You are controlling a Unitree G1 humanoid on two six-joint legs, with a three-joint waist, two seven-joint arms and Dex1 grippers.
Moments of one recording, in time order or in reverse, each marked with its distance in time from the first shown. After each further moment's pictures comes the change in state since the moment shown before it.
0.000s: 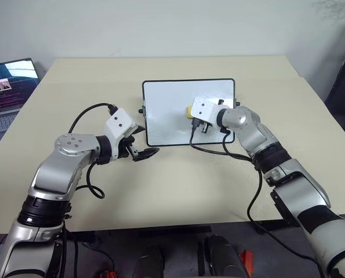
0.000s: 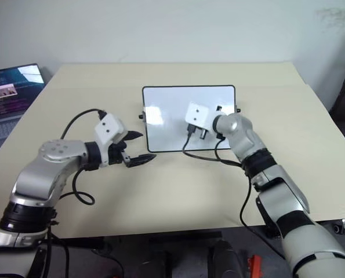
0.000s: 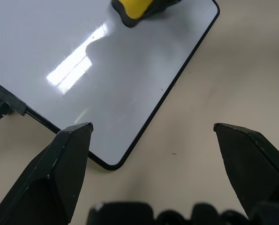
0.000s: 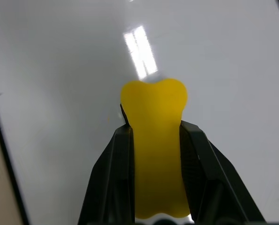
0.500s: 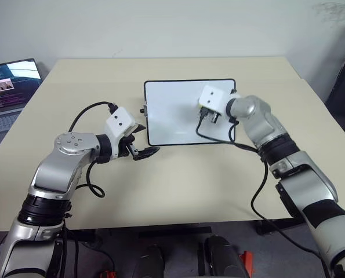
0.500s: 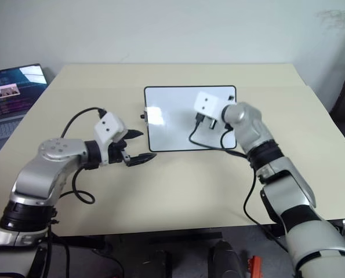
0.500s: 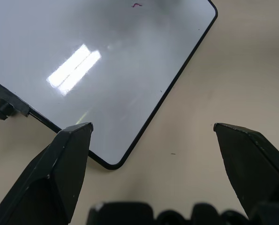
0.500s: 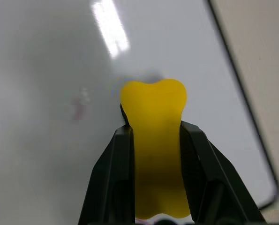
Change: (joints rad) left arm -0.010 -0.001 0.000 0.002 0.001 -0.001 -0.005; right arm -0.121 -0.033 -0.042 0.083 -0.056 0.070 -0.127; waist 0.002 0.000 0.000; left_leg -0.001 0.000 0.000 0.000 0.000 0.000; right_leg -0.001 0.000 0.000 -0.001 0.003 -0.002
